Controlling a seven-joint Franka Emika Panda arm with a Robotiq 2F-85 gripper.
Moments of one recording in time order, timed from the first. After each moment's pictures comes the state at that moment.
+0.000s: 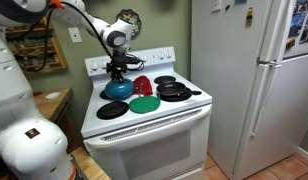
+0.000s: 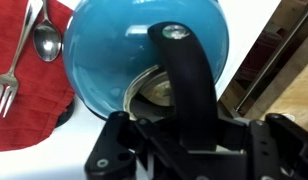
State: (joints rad) arm 0.15 -0.04 0.25 -2.07 0.53 2.08 -1.07
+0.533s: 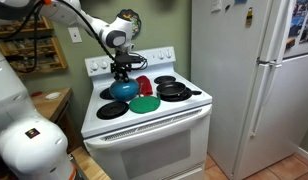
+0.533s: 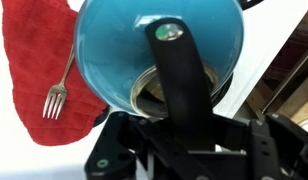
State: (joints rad) arm 0.15 -0.11 0.21 -2.16 0.51 2.18 -1.06
